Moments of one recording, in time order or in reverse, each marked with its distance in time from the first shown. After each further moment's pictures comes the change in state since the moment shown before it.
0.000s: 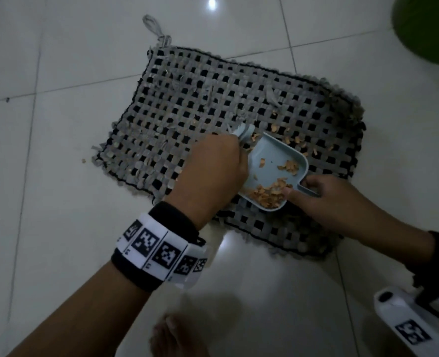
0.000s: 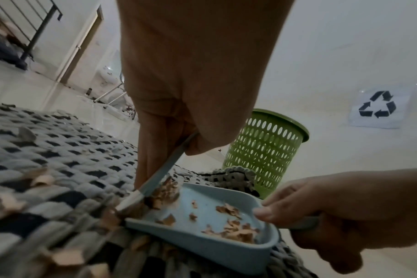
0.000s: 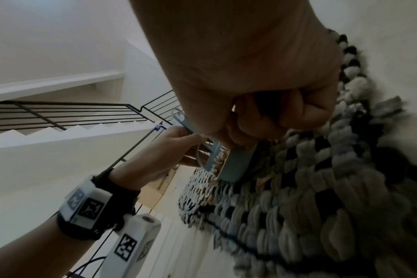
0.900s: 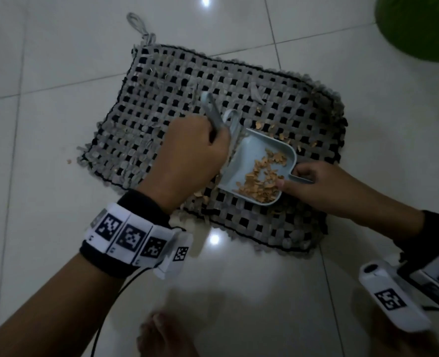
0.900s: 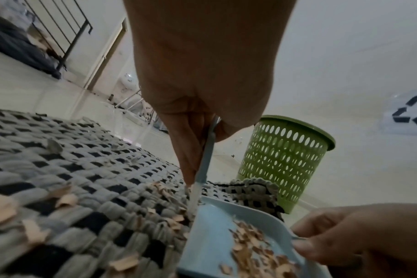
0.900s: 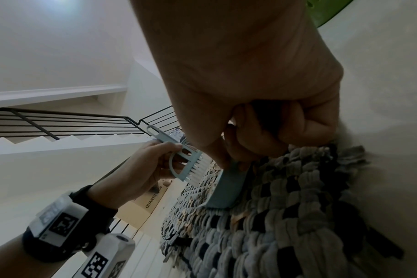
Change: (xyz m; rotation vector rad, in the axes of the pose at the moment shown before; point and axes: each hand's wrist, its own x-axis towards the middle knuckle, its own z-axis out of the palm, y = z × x) left_hand 0.007 -0.006 -0.014 -0.362 0.101 0.080; right_hand 0.016 0.015 -0.024 0.018 -0.079 -0.023
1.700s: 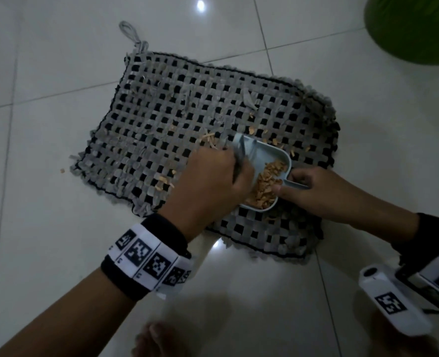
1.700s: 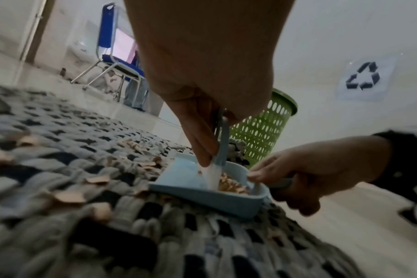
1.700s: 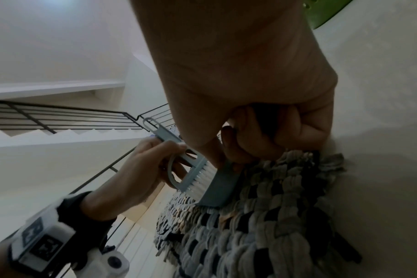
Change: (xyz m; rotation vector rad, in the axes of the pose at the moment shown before) left_hand -0.016 0.013 0.036 0.106 0.018 0.192; right_hand 0.004 0.008 -0.002 0.022 -0.020 -0.046
